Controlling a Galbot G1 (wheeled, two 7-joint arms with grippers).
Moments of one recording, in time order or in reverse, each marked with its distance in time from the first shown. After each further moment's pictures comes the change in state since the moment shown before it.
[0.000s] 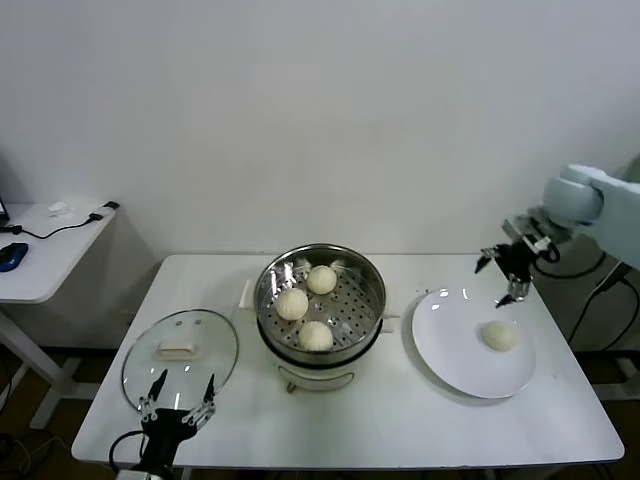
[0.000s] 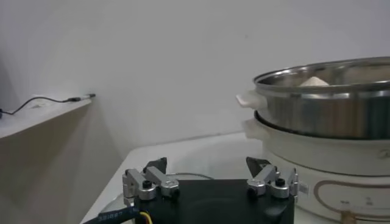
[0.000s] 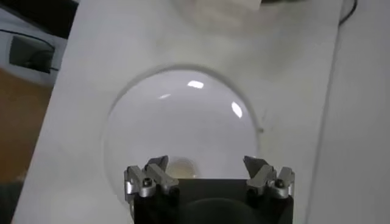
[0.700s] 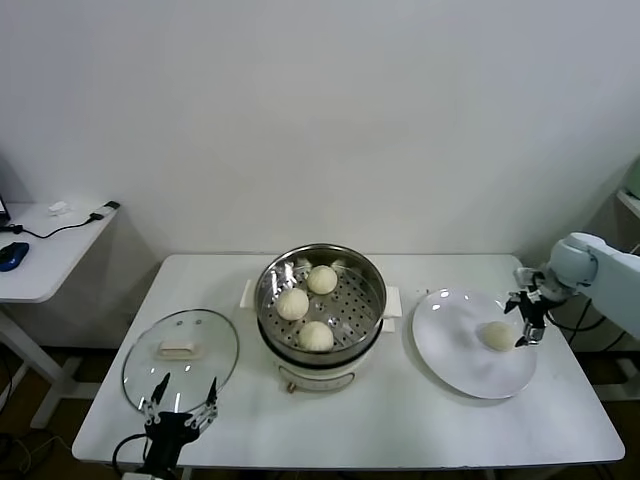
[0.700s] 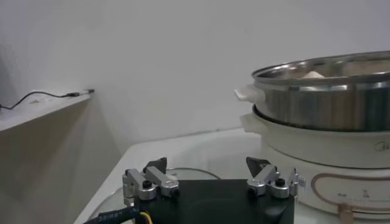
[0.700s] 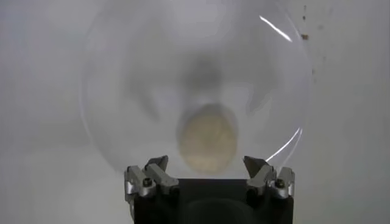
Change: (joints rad) left arm 0.001 -0.012 0.005 0.015 0.012 -0.008 0.000; right arm -0.402 0.048 0.327 -0.206 -0.176 -0.101 0.078
